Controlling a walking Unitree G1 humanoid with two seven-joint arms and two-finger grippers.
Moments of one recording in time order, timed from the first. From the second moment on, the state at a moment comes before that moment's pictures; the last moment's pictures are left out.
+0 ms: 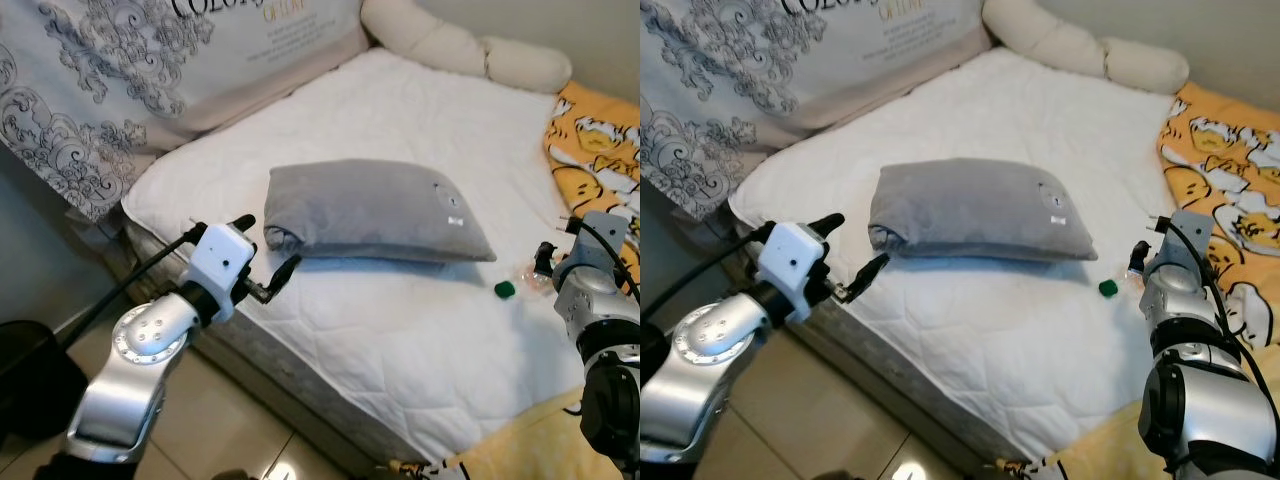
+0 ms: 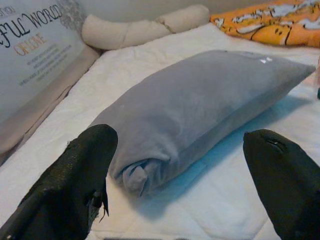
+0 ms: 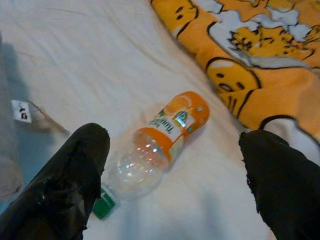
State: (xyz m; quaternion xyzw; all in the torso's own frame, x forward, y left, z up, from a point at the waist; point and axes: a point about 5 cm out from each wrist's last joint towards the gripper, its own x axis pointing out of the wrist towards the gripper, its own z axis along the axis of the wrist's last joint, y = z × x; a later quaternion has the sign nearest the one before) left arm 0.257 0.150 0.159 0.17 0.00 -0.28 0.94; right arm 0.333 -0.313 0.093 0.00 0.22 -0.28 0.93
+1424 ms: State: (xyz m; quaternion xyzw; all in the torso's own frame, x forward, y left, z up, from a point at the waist) left arm 0.202 0.181 0.214 0.22 0.04 -0.27 0.94; right arm 0.333 -0.298 0.082 0.06 0.19 -0.29 0.94
